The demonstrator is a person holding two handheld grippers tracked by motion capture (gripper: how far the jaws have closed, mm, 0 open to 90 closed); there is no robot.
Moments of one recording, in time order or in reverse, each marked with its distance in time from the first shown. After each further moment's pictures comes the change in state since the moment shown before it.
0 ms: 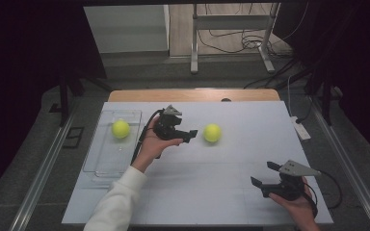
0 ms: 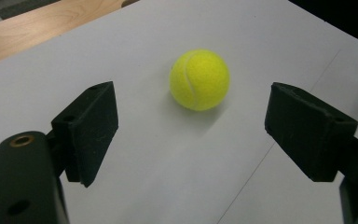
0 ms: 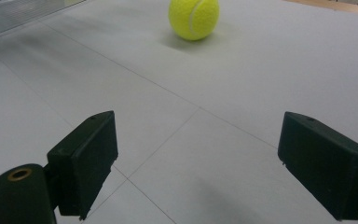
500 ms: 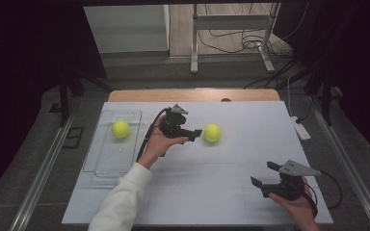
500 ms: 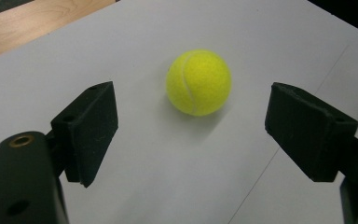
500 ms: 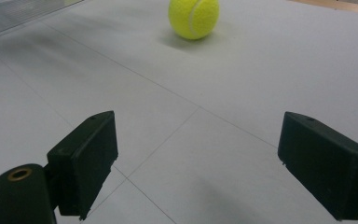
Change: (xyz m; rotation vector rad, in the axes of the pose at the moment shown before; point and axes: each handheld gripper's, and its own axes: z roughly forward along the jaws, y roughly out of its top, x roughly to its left) left arm -0.002 0.008 0.017 0.035 0.000 0.007; right arm -0.001 0.000 0.000 0.002 0.002 0.000
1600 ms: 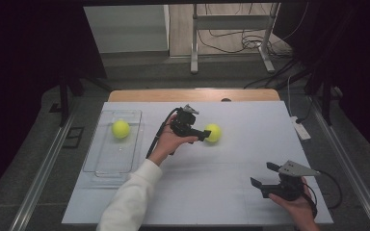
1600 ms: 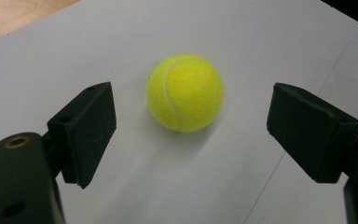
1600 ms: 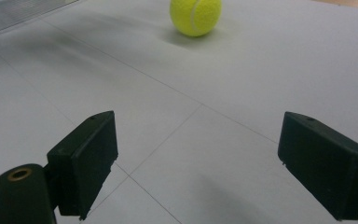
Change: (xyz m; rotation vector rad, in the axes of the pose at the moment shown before) left arm -0.007 0.011 0.033 0.031 -0.040 0.010; right arm 0.001 -0.001 0.001 0.006 0.005 0.004
